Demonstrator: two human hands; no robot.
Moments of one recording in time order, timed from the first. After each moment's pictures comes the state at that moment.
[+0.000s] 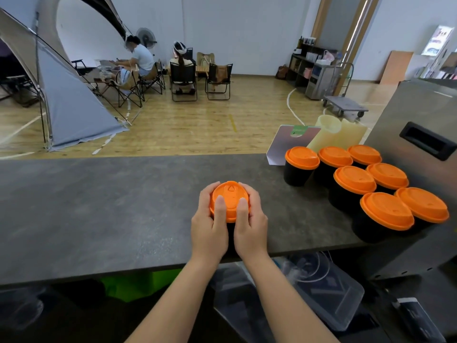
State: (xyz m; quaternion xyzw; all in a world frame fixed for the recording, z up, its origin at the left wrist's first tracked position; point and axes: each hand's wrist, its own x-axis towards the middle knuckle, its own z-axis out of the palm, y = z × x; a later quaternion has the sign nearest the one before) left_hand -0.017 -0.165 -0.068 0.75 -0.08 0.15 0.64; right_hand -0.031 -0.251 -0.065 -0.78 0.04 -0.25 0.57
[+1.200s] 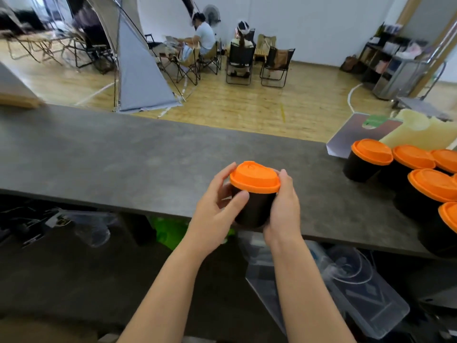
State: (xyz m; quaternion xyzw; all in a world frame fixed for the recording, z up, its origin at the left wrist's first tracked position) left_hand -0.080 -0.060 -0.049 0.71 -0.10 0.04 0.70; right_hand -0.053 -0.184 -0.031 -0.56 0.14 -0.06 0.81
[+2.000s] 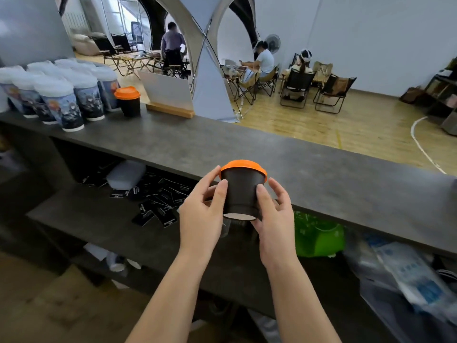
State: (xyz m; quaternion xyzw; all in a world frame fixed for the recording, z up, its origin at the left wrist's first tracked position) left_hand -0.209 0.288 -0.024 0.72 0.13 0.28 0.62; right_hand -0.179 0.172 -0.023 -0.58 0.02 0.01 0.81
